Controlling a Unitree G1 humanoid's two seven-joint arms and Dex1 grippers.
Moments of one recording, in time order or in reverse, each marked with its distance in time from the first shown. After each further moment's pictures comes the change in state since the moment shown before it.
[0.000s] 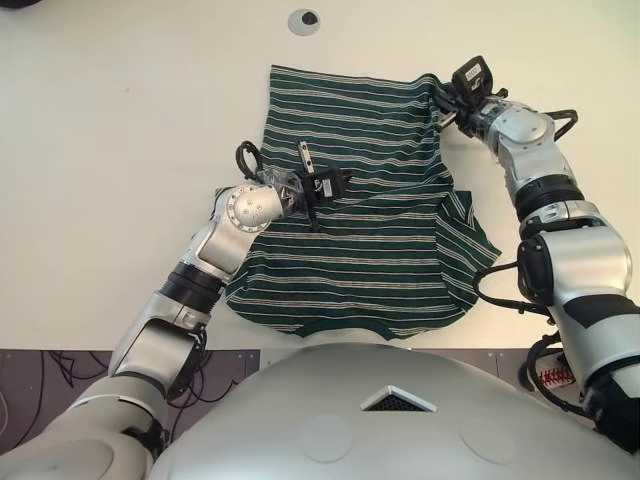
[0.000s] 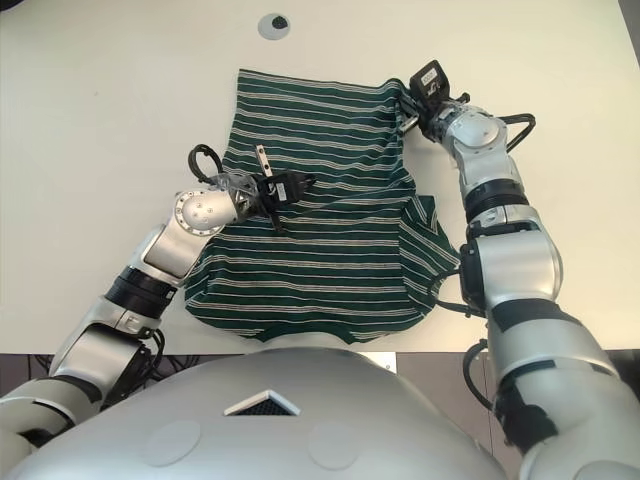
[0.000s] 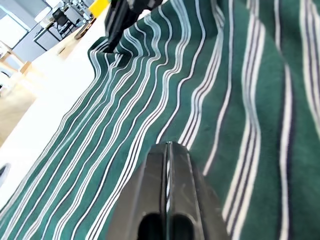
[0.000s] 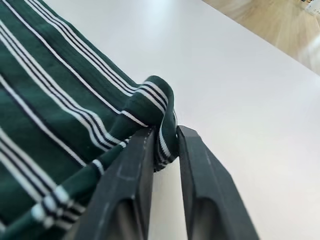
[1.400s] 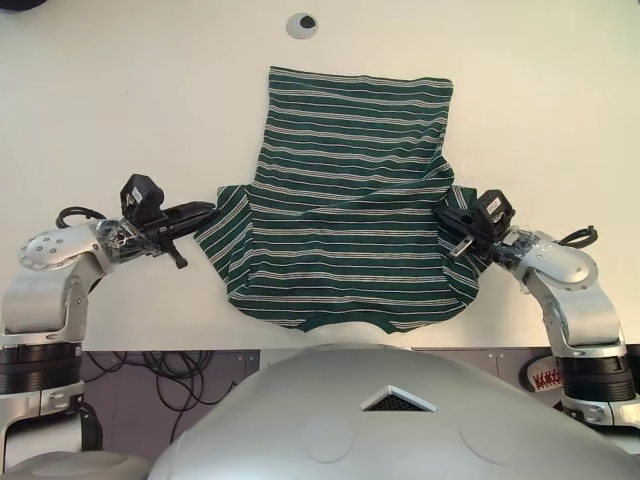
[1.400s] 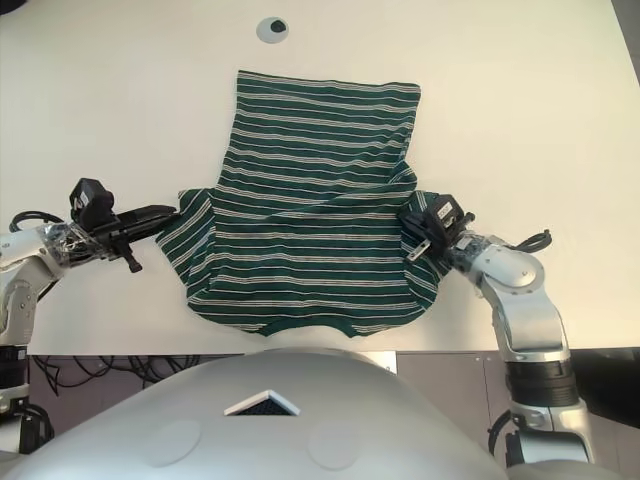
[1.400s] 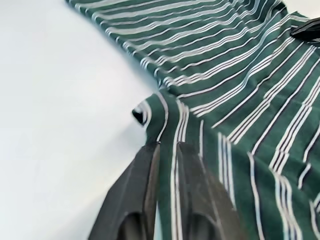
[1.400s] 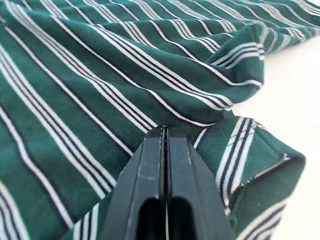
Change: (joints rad) left arm 0.455 0.411 0.628 -0.226 -0.672 0.445 -0.424; right arm 1.014 -0.211 -0.077 -1.422 0.250 0.543 0.151
